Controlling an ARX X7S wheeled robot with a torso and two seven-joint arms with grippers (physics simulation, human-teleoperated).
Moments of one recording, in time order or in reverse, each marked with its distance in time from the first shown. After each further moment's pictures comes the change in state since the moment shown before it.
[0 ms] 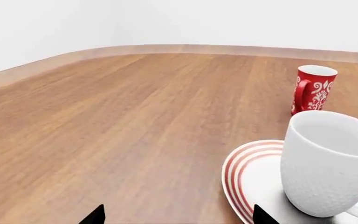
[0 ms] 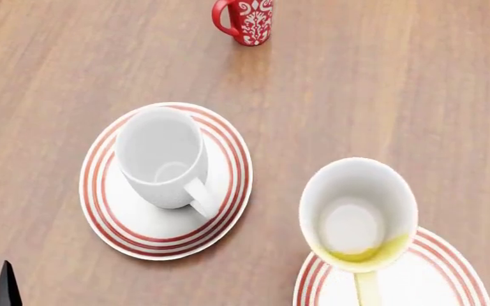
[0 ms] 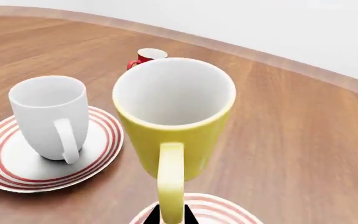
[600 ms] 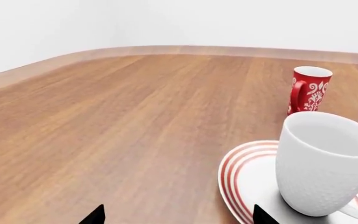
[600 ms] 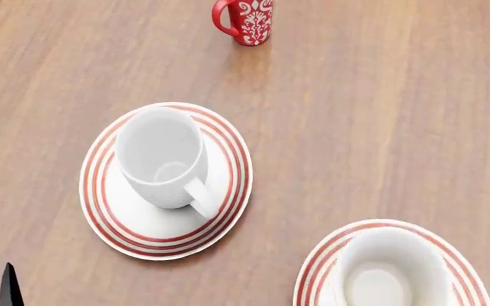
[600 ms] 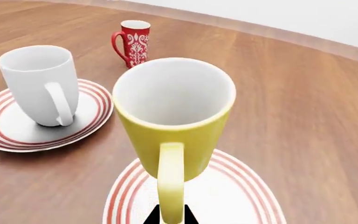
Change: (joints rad) left arm 0.009 -0.004 0.014 0.022 0.011 -0.007 -0.014; right arm -0.255 -0.038 0.051 0.121 0.030 -0.294 0.014
